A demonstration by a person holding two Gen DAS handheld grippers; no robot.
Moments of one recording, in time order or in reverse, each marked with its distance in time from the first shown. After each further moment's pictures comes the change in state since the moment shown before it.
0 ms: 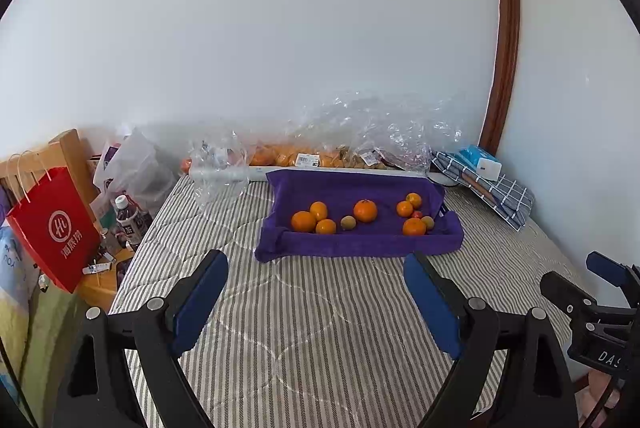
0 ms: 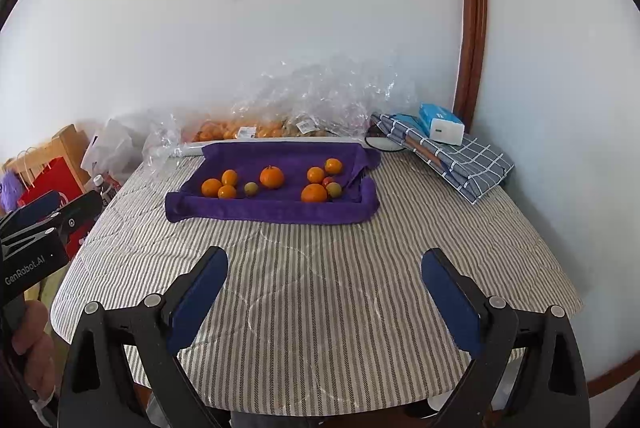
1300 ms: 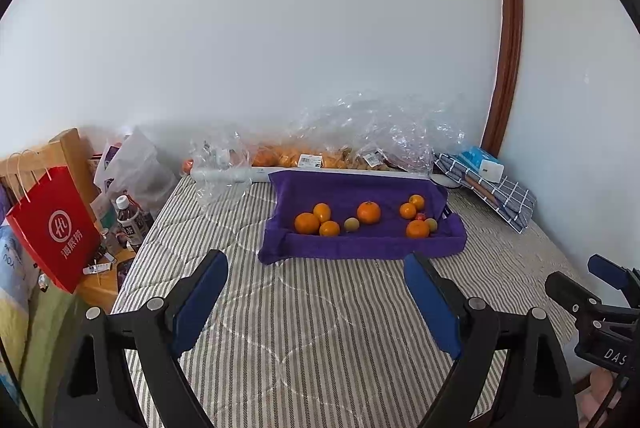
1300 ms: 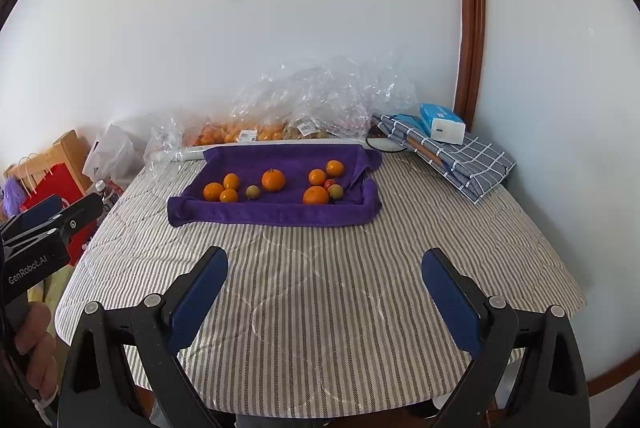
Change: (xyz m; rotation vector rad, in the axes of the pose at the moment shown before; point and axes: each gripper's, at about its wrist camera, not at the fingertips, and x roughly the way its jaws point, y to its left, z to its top) left arm 0.000 0.003 0.003 -0.004 0.001 0.007; right arm 0.000 -0.003 0.003 0.019 0.000 0.015
